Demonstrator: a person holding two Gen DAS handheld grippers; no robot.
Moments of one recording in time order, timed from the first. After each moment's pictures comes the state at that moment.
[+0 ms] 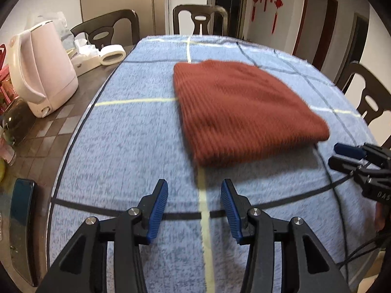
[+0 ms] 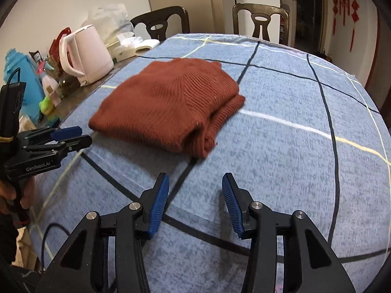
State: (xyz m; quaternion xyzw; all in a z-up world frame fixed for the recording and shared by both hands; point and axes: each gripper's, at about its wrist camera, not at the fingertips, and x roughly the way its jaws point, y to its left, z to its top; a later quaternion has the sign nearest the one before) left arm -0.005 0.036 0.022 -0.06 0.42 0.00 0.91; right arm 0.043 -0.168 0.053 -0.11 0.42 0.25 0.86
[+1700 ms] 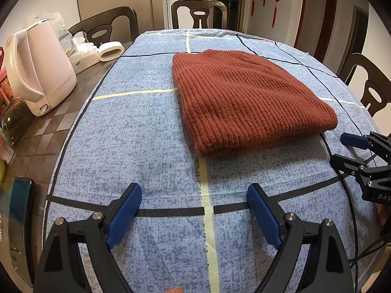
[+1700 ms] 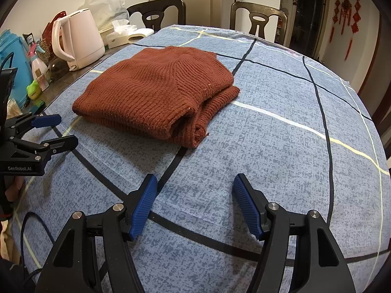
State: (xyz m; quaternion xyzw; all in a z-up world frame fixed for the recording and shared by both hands) left arm -0.006 0.033 0.012 -0.05 0.42 0.00 0.91; right arm 0.042 -0.162 0.043 -0.16 0.42 0.22 0.86
